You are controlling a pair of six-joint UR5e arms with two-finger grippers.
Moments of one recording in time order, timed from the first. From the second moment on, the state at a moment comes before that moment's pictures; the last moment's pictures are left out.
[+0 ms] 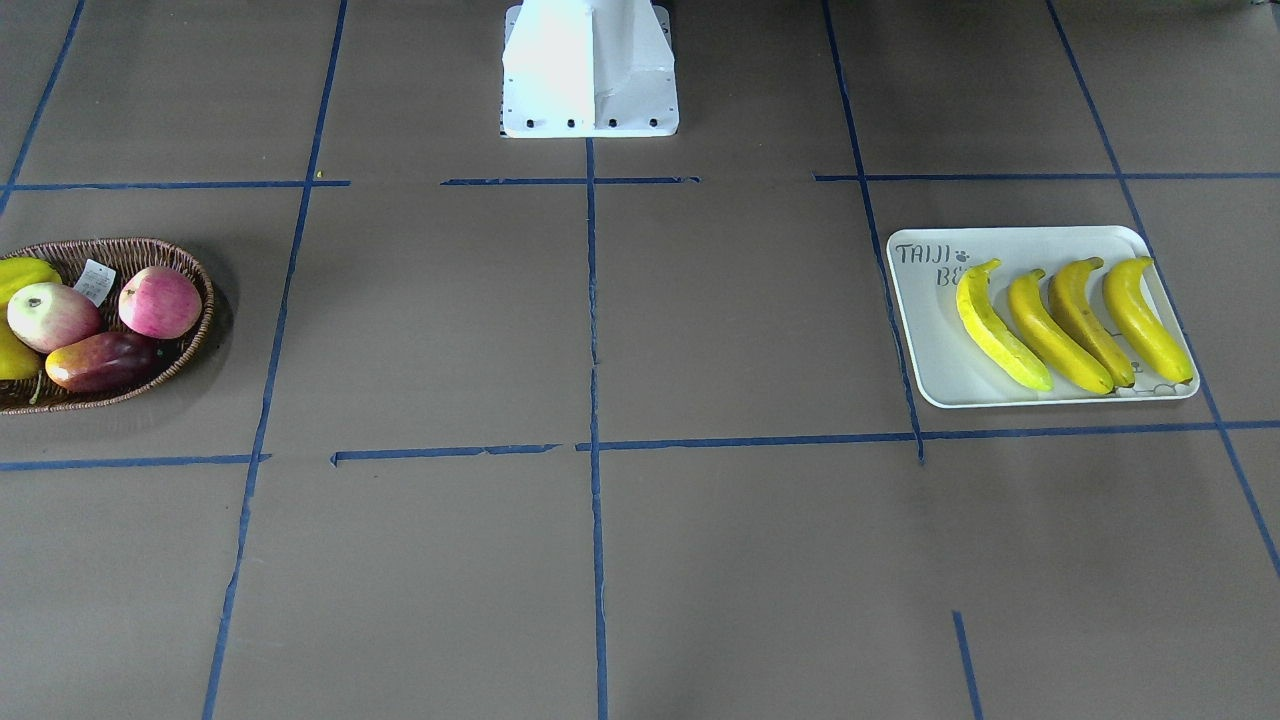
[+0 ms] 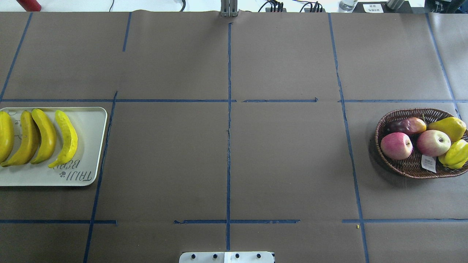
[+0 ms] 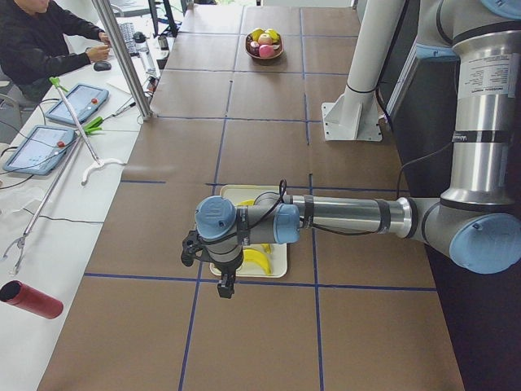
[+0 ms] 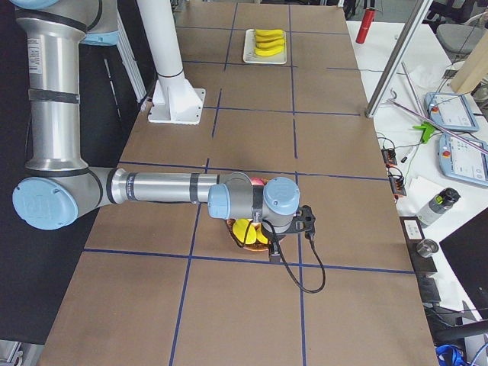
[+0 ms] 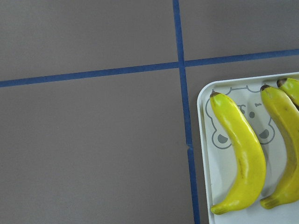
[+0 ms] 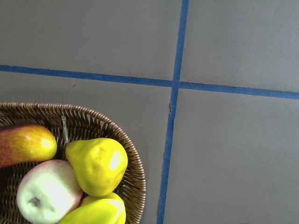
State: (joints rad) left arm -1.60 -1.53 -1.64 -1.48 -2.35 0.17; right arm 1.58 -1.62 1.63 -1.58 2.41 -0.08
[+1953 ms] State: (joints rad) left arm -1.60 -1.52 -1.64 -1.48 -2.41 0.17; right arm 1.66 -1.63 1.63 -1.69 2.41 -0.10
